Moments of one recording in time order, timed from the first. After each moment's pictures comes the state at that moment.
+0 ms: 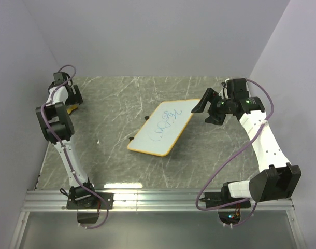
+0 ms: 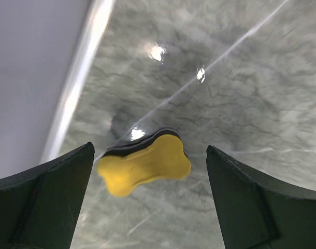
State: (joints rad) left arm 0.31 2.28 1.89 -0.57 -0.17 -0.09; right arm 0.12 1.33 1.34 -0.91 -0.43 0.62
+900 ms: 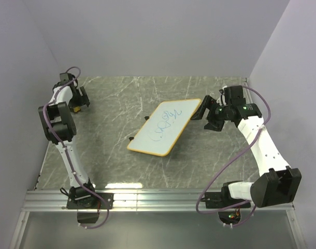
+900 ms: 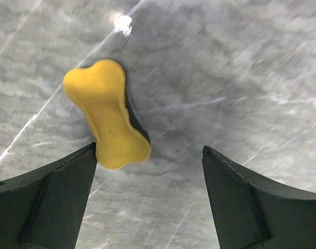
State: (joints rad) left arm 0.27 2.25 1.81 -0.63 -0.04 -0.18; right arm 0.14 1.29 1.22 -0.88 -0.41 0.61
